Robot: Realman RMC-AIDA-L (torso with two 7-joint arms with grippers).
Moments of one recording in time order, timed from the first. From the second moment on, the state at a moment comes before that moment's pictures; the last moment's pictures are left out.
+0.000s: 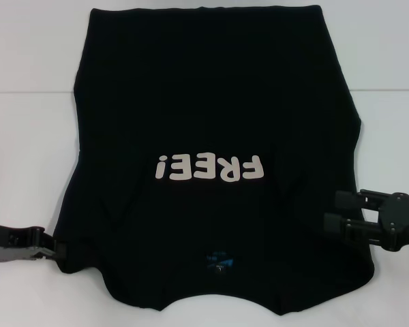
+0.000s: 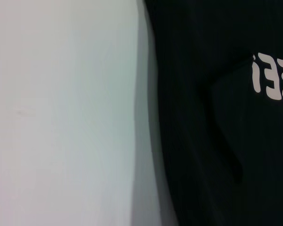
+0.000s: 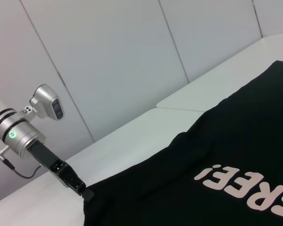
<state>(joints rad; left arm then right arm) -0.57 -1.97 0.58 0.72 2.57 1.50 -2.43 0.45 2.01 -0.66 -0.58 -1.95 -1.61 1.44</state>
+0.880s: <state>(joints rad) -0.58 -1.94 0.58 0.71 2.57 1.54 -2.41 0.70 1.91 -0.67 -0.92 -2.52 -1.67 2.24</state>
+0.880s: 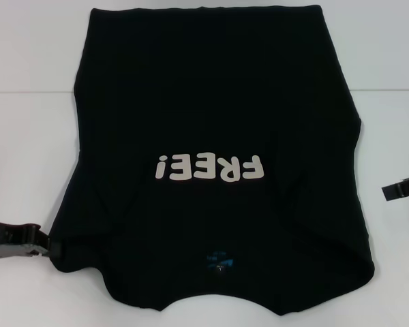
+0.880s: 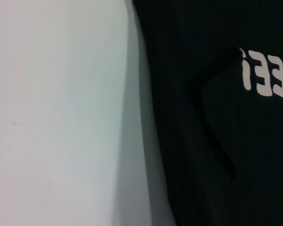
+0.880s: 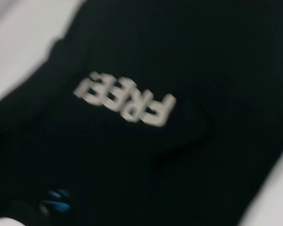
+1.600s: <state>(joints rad) -0.58 -1.94 0.59 0.71 2.57 1.54 -2.41 0.89 2.02 -0.93 -0.88 -2.75 -1.65 2.42</state>
